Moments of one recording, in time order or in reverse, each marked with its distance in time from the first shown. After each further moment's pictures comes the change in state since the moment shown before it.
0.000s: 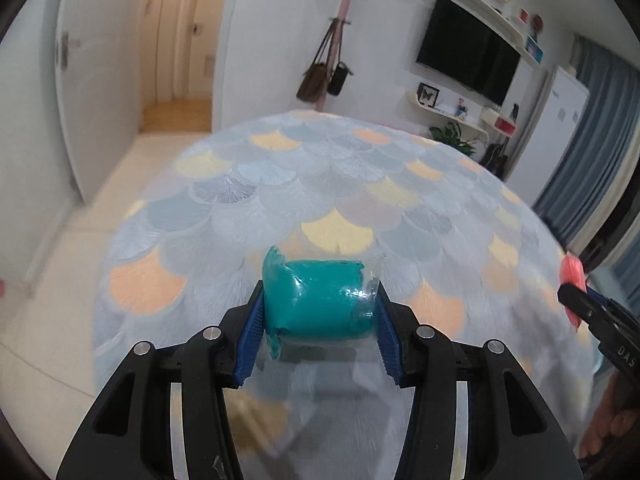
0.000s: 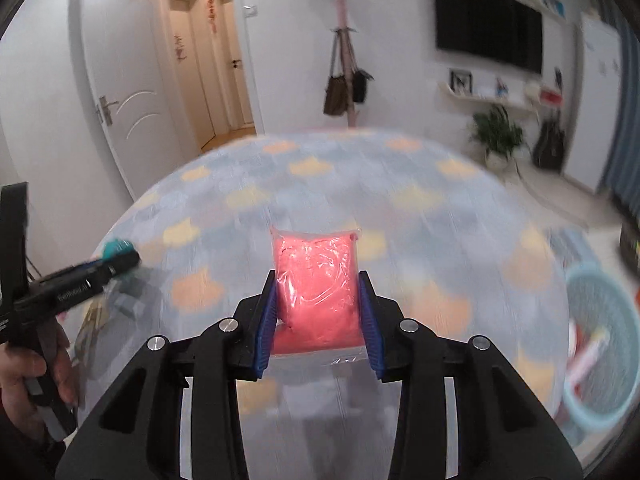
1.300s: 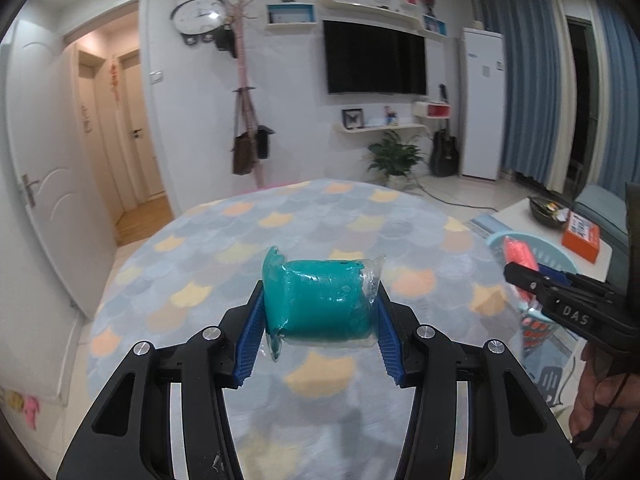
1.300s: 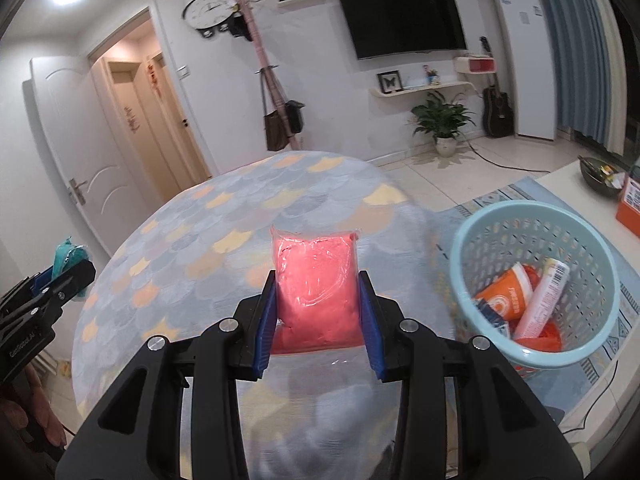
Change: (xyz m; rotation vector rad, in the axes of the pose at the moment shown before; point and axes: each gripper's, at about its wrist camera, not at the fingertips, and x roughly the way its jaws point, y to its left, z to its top) left arm -0.078 -0.183 -0.022 0.350 -0.180 -0.048; right arm -0.070 -0.119 -0.048 0.259 -0.143 -0.060
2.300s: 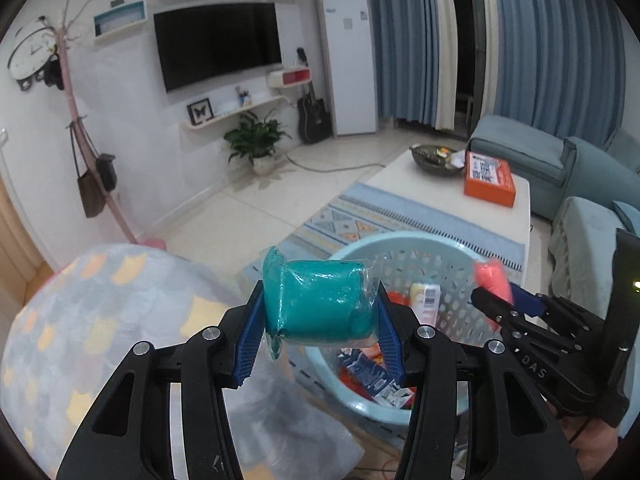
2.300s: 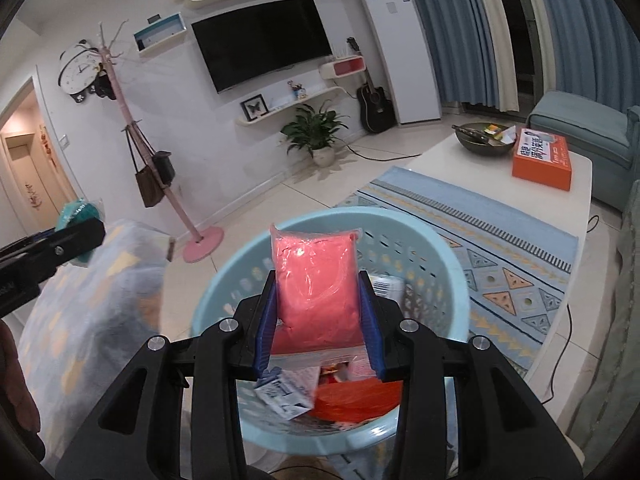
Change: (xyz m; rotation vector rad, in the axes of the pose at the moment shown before) left arm 0.148 -0.230 0.058 0.283 0.104 -0.372; right arm -0.003 -0.229 0.000 0.253 -0.096 -0.328
